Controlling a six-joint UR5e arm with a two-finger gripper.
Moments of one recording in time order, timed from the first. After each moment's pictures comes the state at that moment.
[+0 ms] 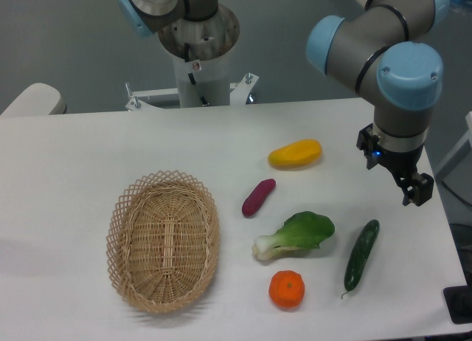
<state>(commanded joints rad) 2.68 -2.02 -1.27 -1.24 1.69 1.72</state>
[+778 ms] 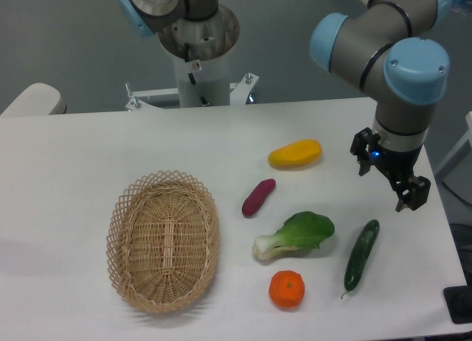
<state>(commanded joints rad) 2.69 -2.01 -1.32 -1.23 1.54 1.56</state>
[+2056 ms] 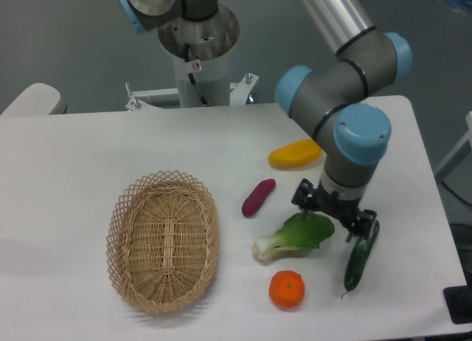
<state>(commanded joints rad) 2.63 -2.19 -1.34 -1.02 1.52 1.07</state>
